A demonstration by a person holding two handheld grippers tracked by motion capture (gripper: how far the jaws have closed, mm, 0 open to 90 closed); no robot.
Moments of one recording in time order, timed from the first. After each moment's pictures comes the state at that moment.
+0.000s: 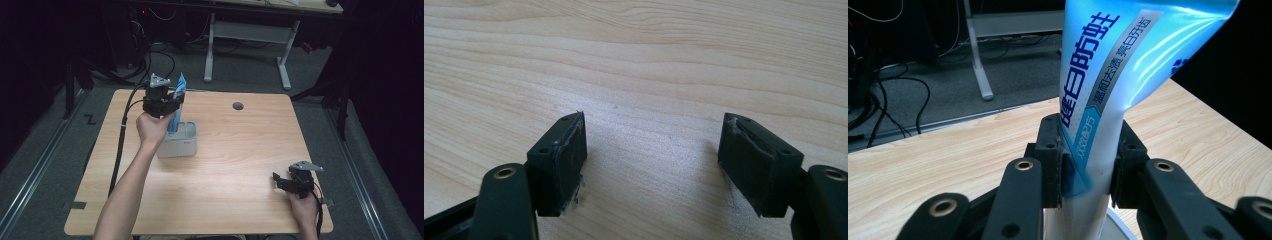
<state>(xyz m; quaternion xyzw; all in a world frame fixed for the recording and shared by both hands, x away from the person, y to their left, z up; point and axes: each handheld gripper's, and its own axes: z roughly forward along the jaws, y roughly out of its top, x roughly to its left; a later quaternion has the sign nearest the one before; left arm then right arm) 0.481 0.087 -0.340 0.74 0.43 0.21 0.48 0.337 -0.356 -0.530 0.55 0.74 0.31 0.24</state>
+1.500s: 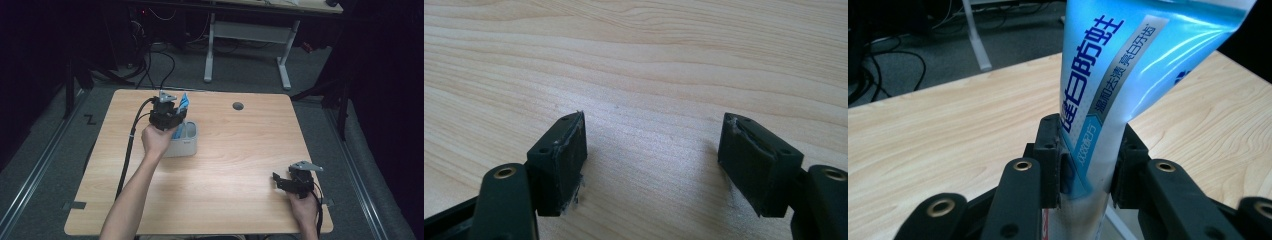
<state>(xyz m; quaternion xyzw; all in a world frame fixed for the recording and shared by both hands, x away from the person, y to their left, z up) 0.486 0.080 -0.394 0.77 0.43 0.20 0.43 0.337 -0.356 -0.530 0.55 0.74 0.31 0.24</state>
